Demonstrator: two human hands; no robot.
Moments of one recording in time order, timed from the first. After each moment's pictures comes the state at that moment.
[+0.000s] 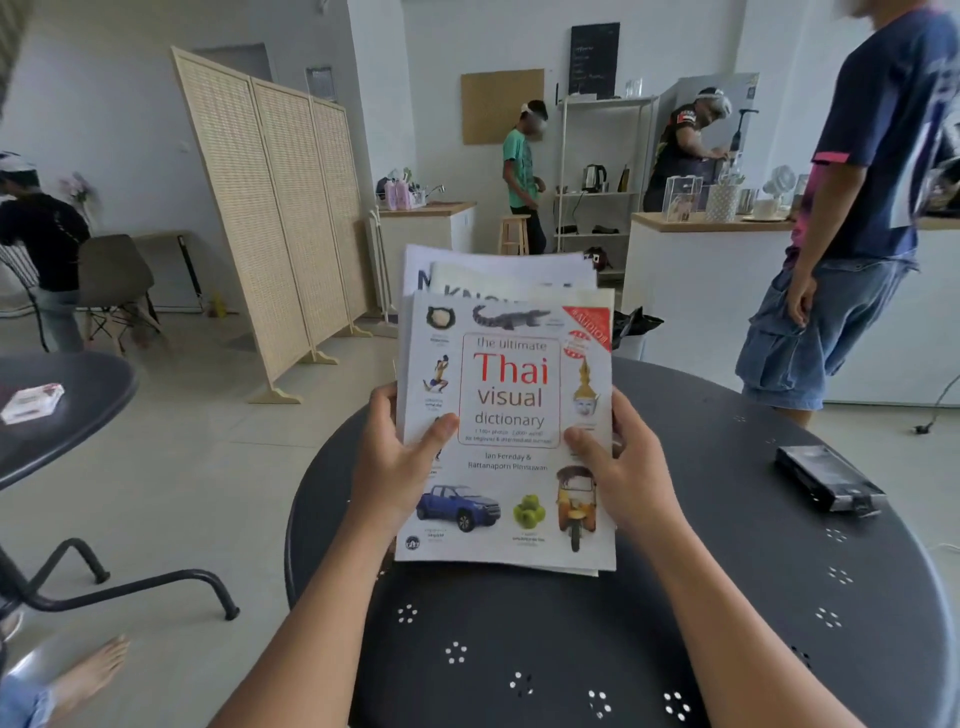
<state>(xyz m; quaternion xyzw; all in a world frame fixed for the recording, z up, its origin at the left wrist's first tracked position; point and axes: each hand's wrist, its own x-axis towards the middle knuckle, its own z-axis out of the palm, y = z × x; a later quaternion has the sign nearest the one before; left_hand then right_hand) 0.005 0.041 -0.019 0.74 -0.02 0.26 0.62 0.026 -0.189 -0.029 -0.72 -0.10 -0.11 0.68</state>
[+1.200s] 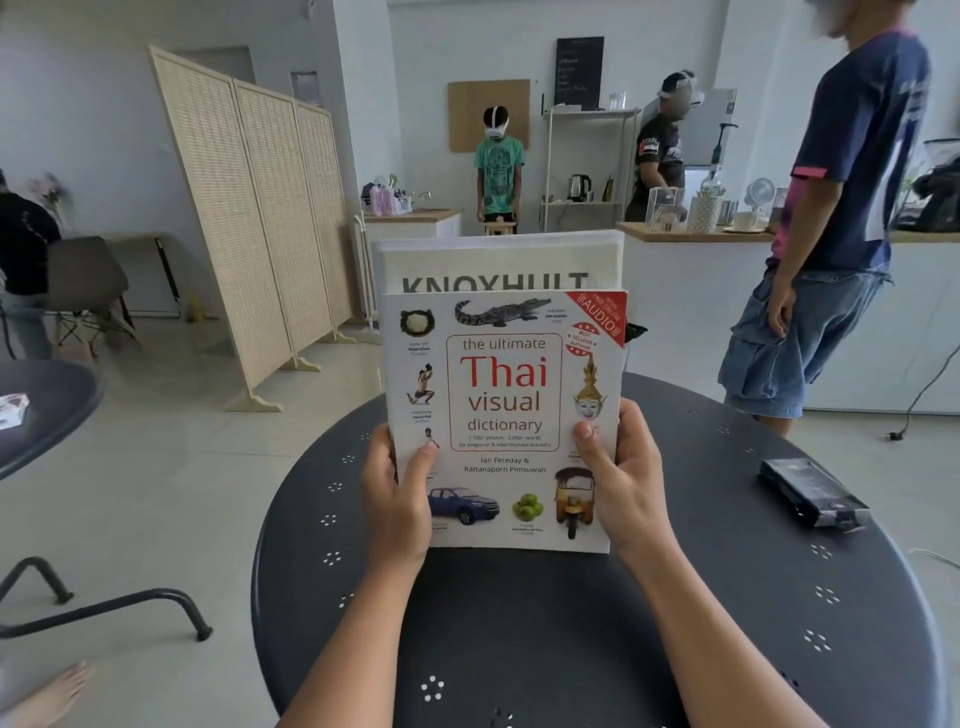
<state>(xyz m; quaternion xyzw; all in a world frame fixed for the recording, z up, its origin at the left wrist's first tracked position) 0.027 0.011 -0.054 0.64 -0.05 0.35 0.68 0.036 -0.191 -0.030 -0.60 -0.17 -0.17 0.77</state>
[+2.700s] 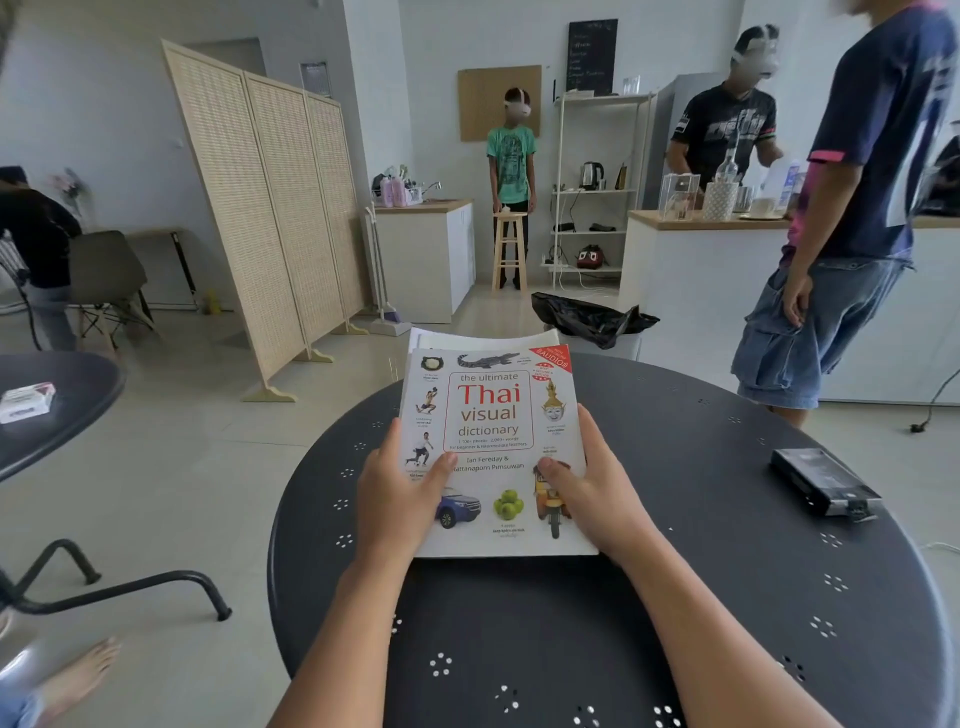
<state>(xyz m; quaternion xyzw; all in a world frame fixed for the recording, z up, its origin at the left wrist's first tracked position) 0.024 0.034 -0.063 0.86 0.07 0.27 0.44 0.037 -0.184 -0.046 -0.79 -0.11 -0.04 0.60</state>
